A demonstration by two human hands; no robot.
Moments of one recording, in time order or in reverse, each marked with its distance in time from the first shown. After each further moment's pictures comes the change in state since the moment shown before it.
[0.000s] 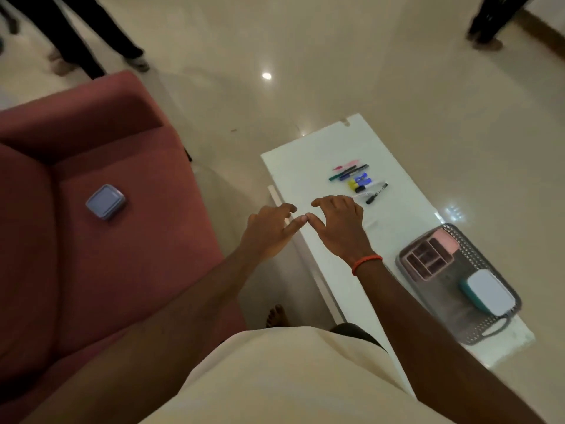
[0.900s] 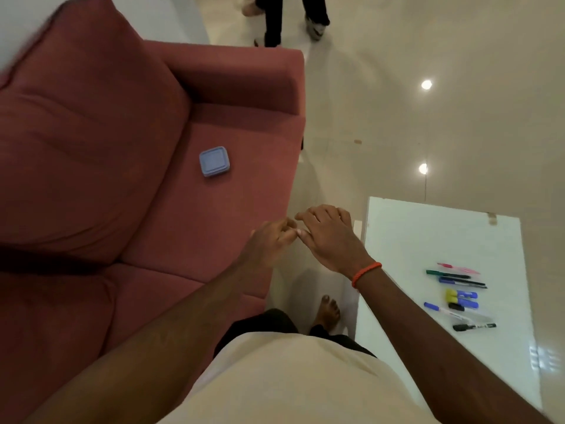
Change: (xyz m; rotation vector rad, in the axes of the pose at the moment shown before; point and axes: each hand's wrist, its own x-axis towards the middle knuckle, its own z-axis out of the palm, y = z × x) left_hand 0.040 -0.149 -0.088 -0.386 0.281 -0.593; right_hand 0.202 -0.162 0.067 -0.115 -0.405 -0.827
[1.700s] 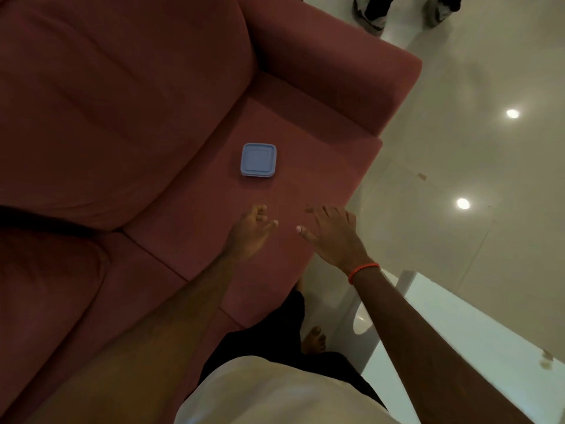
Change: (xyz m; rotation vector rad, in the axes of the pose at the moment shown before) left_hand 0.160 -0.140 -0.098 -0.414 0.264 -0.513; right_hand 0.274 0.002 0.061 0.099 -0.256 -0.083
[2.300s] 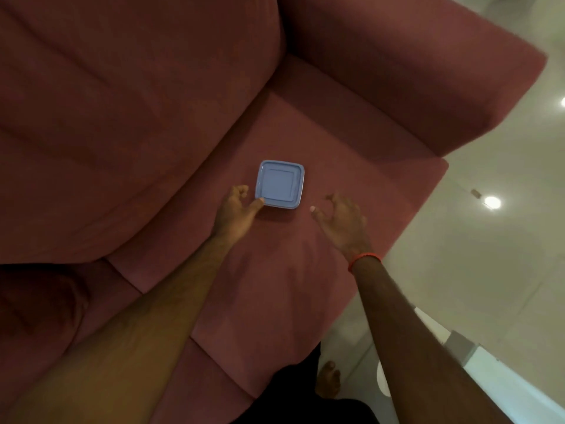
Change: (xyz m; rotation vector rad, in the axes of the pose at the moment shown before) left_hand 0.230 -0.058 -0.047 -0.127 0.183 -0.178; right_hand 0.227 0.025 0.092 0.271 -0.056 0.327
